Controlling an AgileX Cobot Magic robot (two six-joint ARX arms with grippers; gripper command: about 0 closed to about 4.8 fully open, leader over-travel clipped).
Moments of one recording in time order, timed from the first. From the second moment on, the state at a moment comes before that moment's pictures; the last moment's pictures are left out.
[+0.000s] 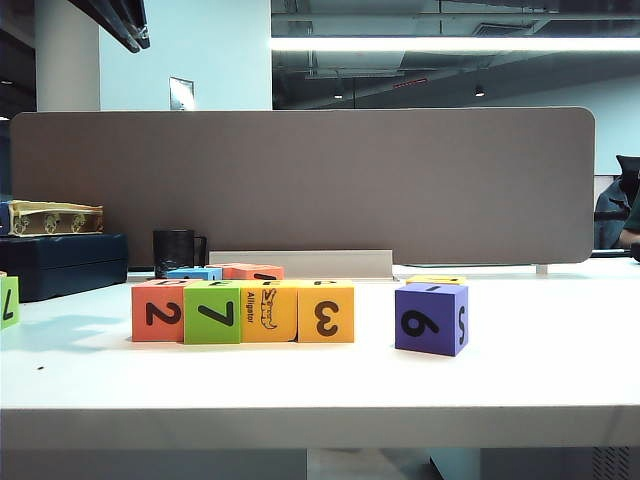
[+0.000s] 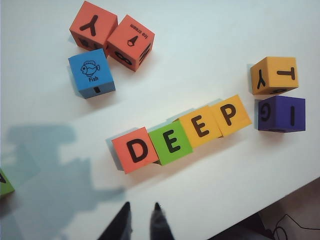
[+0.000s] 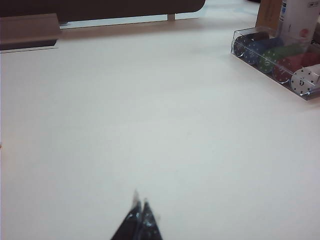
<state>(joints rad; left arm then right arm) -0.30 1.55 1.82 -1.21 0.18 0.05 0.04 0.01 0.00 -0.17 0.16 0.08</state>
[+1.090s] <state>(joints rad) -0.08 0.76 0.81 -0.47 -0.11 0.07 0.04 0.01 0.00 -0.17 0.16 0.08</state>
